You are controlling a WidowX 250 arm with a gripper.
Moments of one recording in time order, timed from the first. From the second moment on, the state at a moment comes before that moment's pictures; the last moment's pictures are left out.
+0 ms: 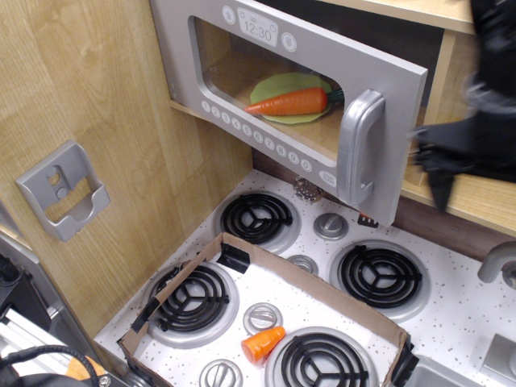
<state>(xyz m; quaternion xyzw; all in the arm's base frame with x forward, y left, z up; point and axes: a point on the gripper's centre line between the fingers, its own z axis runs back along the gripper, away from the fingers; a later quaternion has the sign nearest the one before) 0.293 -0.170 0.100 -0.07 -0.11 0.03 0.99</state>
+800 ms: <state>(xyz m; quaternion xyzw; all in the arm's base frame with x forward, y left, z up) 0.342 -0.166 0.105 -0.05 -0.14 -0.12 0.98</state>
